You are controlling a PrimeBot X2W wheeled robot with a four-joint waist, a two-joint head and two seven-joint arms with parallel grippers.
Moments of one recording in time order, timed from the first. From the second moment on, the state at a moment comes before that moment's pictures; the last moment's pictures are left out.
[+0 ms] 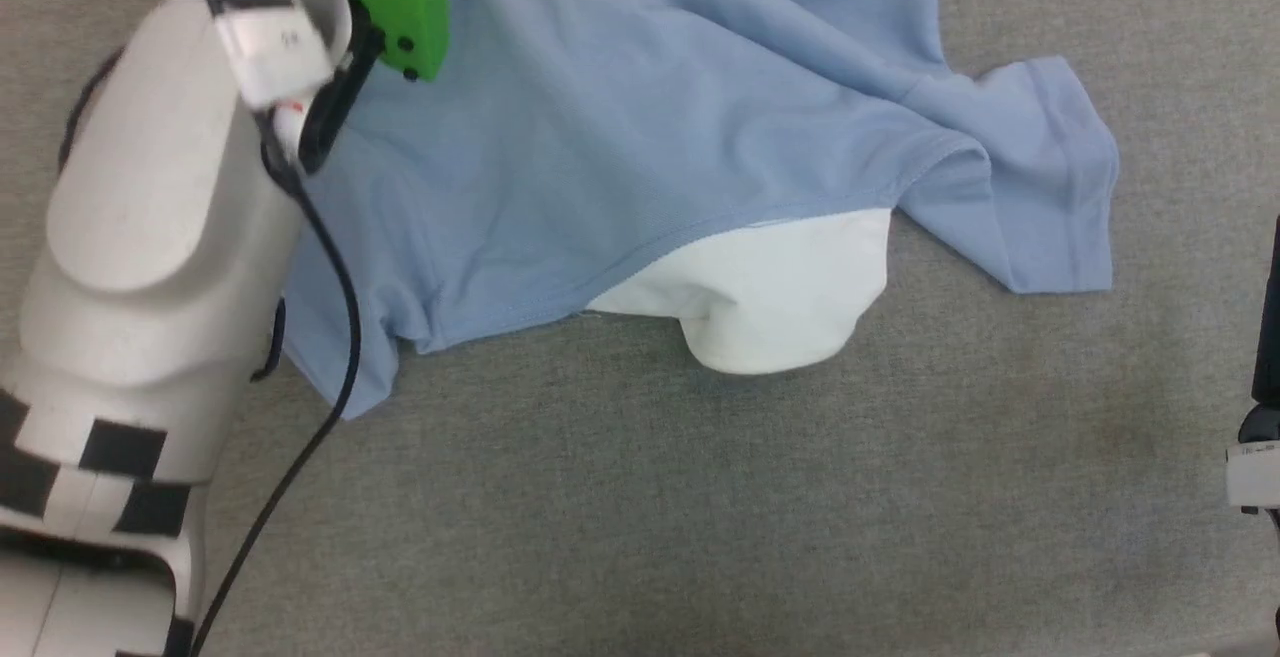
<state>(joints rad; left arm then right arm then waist) -1.07 0.34 -0.46 0.39 -0.44 -0.04 0.24 -0.06 -0.05 -0.32 -0.34 0.31 0.13 0.08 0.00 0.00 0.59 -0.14</state>
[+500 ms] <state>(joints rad) -0.39 0.37 -0.37 -0.14 -0.49 0.27 0.13 0.03 -0.05 -0.34 -0.35 0.31 0.13 0.14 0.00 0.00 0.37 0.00</state>
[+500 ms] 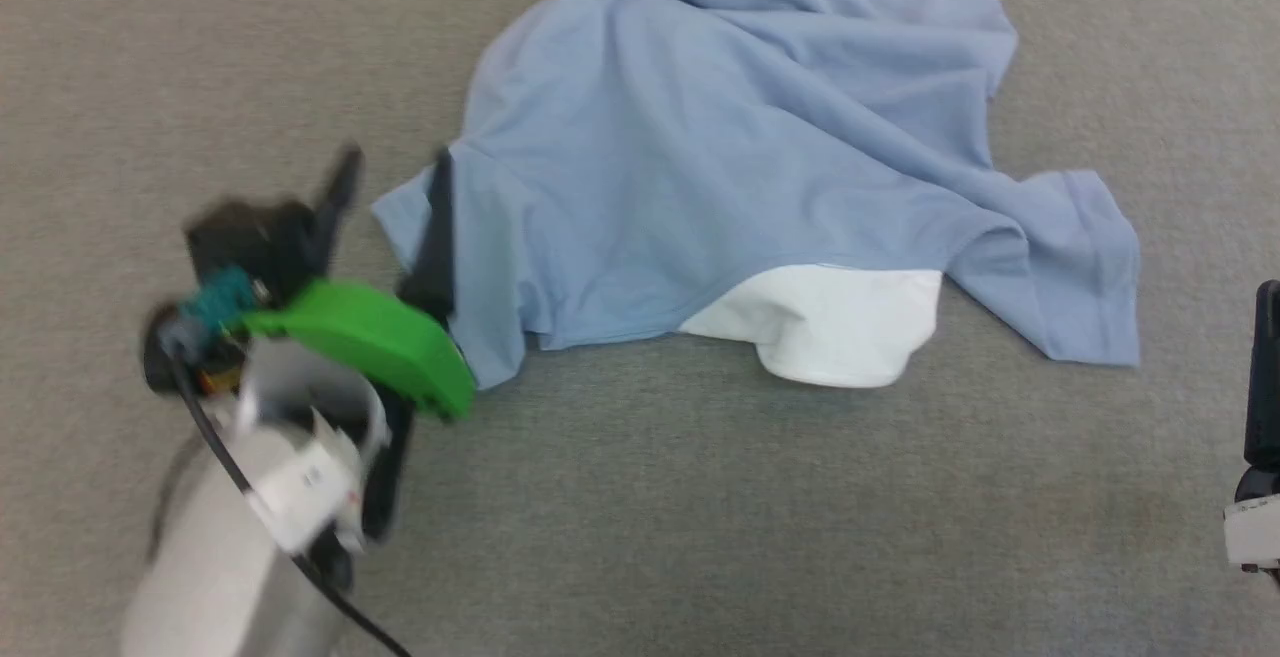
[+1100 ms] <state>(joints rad) -0.33 0.30 -0.45 -0.01 -0.56 0.28 0.25 0.04 -0.05 -0.34 -0.40 0.29 0.13 0.20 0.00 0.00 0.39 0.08</state>
